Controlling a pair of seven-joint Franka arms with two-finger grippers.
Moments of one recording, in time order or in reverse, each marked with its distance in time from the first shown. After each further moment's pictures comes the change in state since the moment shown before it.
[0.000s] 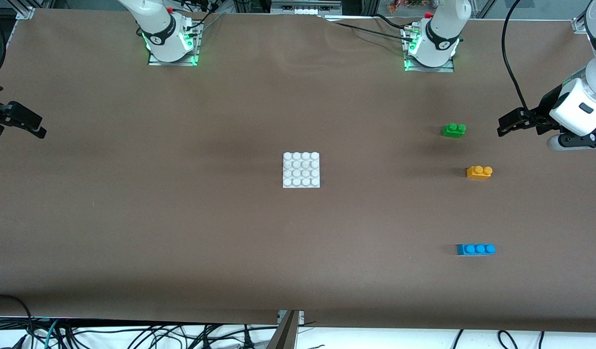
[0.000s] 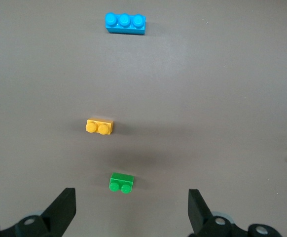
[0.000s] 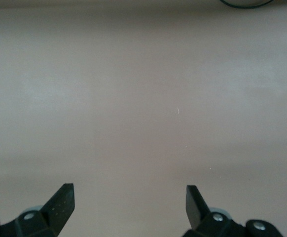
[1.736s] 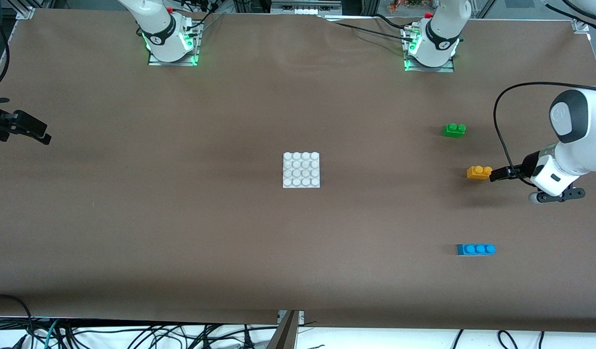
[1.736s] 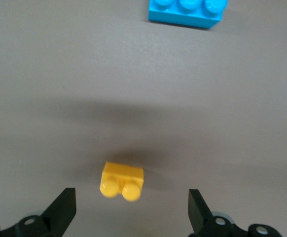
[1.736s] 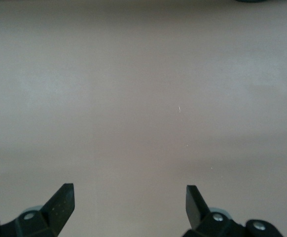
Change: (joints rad) left arm 0.169 0.314 0.010 -0.189 0.000 0.486 0.127; right arm 0.000 0.035 0.001 0.016 0.000 -0.006 0.000
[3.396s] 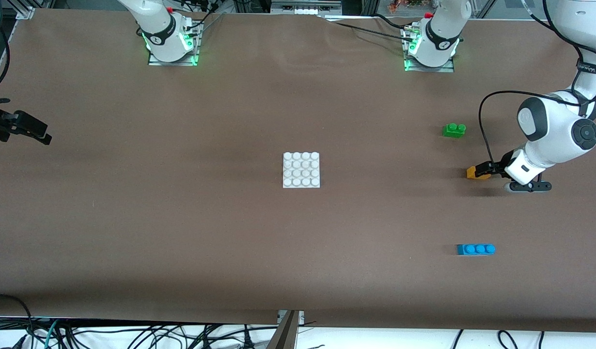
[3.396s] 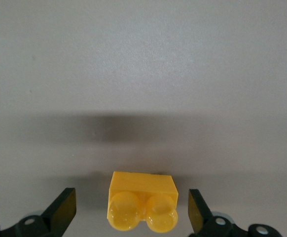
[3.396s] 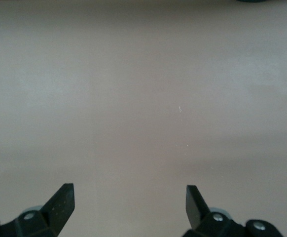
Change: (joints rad) left arm 0.066 0.047 -0.013 -0.253 0.000 0.324 0.168; right arm 0.001 0.001 0.001 0.000 0.000 0.000 0.000
